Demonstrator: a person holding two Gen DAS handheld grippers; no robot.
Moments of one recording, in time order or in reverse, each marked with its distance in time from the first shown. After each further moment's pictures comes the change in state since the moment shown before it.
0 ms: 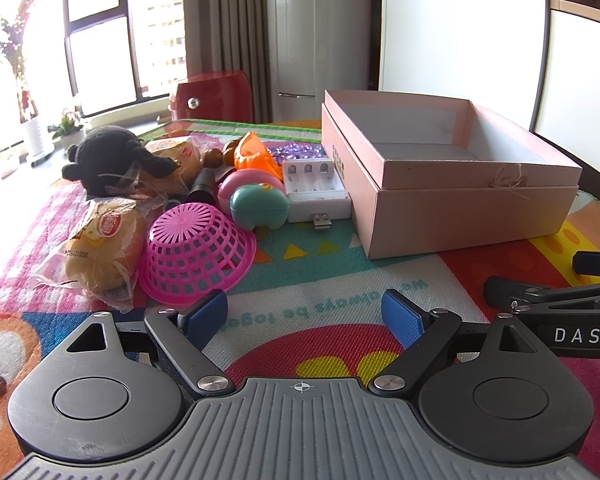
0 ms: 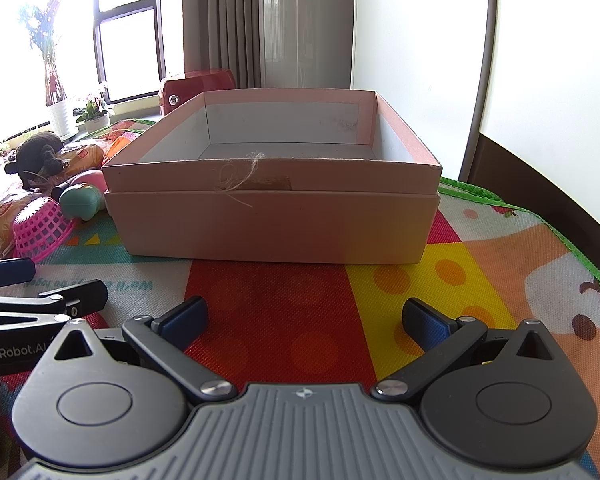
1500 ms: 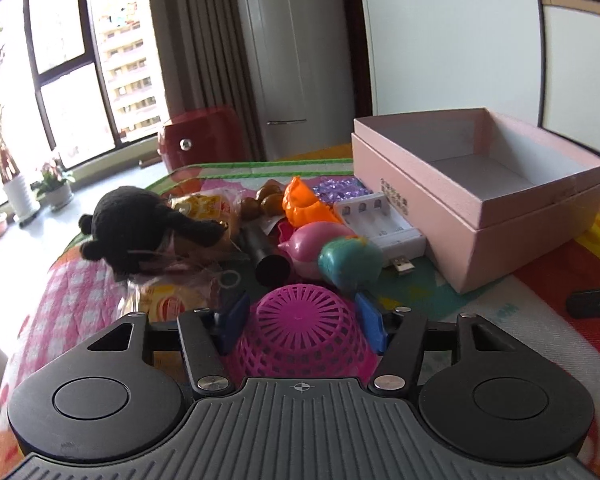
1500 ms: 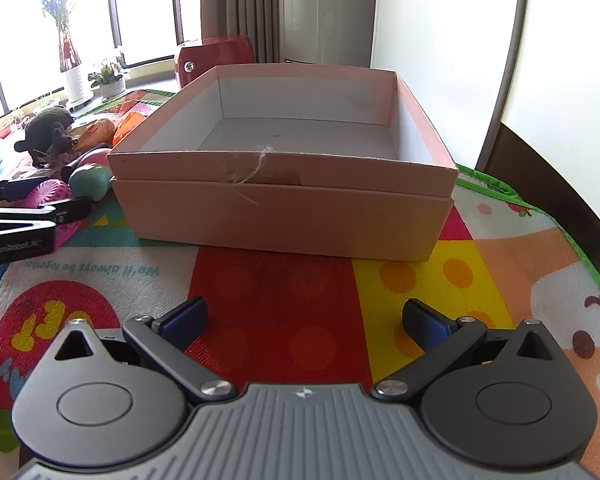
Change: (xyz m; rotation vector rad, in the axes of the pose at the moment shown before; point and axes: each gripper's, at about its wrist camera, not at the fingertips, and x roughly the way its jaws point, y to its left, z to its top) left arm 0.004 0.059 0.020 0.141 -0.065 -0.048; right arm 0.003 0.000 0.017 -0.054 0.122 0.049
